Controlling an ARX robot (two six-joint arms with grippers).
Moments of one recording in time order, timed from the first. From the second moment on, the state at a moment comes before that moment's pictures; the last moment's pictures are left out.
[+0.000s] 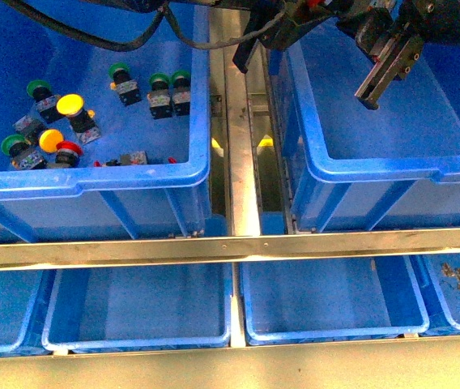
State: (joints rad) left arm -0.48 2.24 1.51 0.55 0.50 -1.16; right arm 0.23 1.86 0.92 0.70 -0.16 -0.91
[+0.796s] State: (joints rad) left arm -0.26 2.04 1.22 0.50 0.29 -0.76; right arm 0.08 1.73 0.79 0.65 -0.13 -0.81
